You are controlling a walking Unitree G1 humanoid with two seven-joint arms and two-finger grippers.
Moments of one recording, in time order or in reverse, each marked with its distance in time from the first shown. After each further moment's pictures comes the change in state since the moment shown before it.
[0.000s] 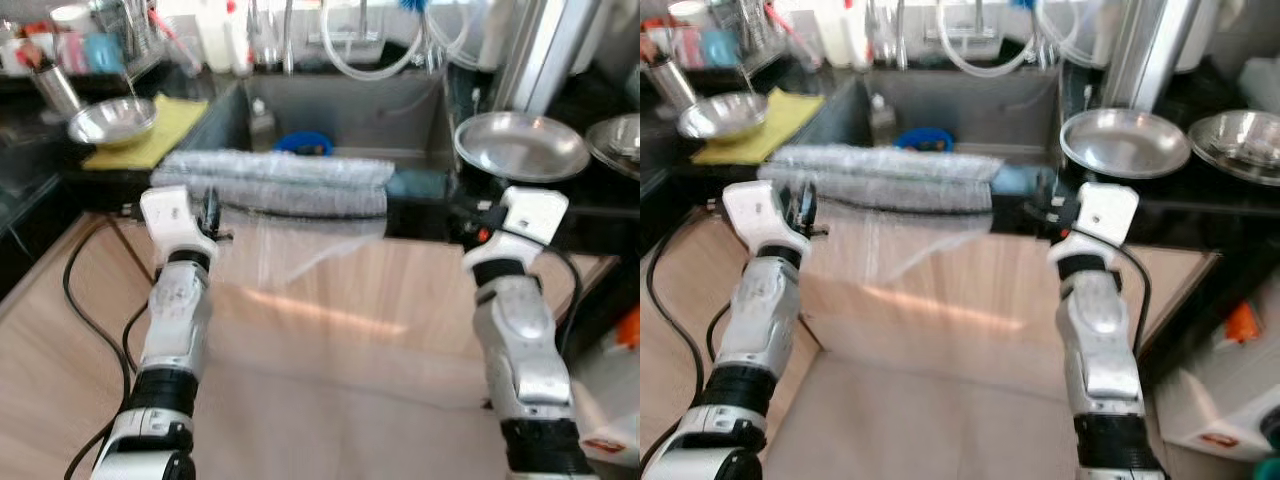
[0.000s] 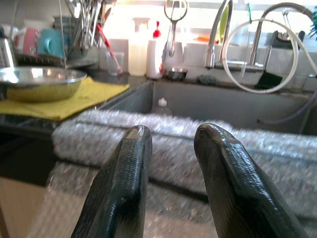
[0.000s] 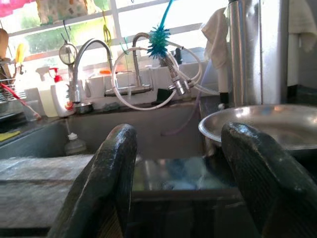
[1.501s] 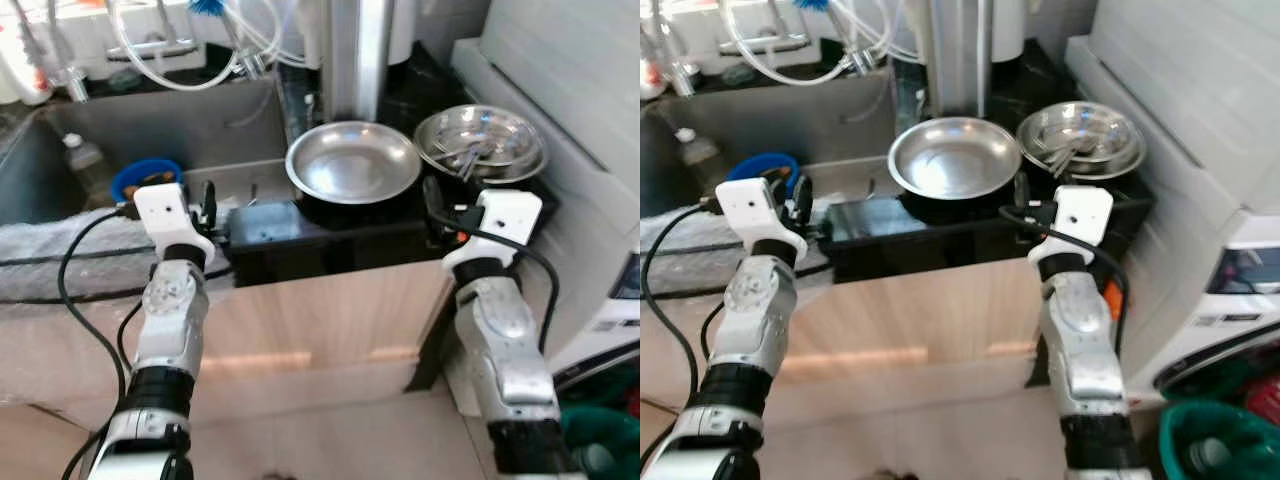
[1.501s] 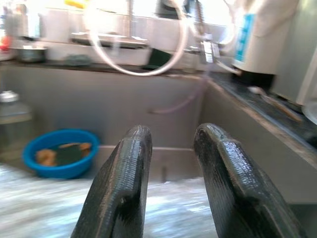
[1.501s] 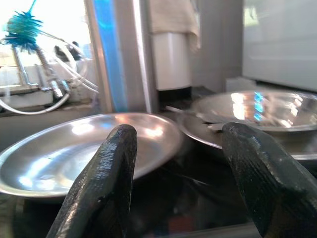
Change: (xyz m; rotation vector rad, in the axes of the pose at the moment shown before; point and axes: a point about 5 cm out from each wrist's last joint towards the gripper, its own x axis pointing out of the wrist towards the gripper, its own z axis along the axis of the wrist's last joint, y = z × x) left arm 0.001 0.000 0.004 -0.016 0.001 0.001; right arm 0.000 0.005 0.000 -0.041 0.008 0.042
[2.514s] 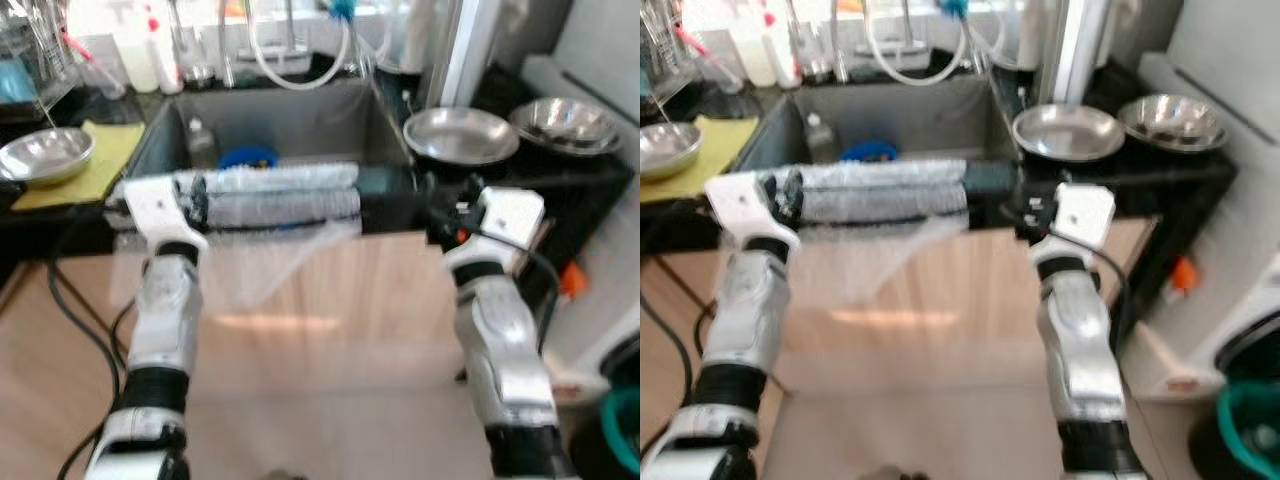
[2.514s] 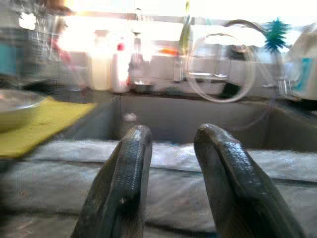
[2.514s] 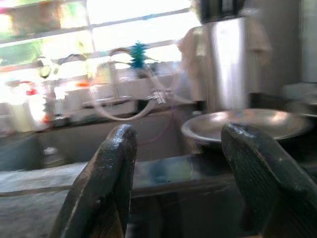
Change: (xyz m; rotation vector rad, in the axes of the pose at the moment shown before) left arm 0.004 -0.003 0.009 0.009 -0.036 -0.011; right arm 0.003 0.003 0.007 0.038 -0.028 -0.012
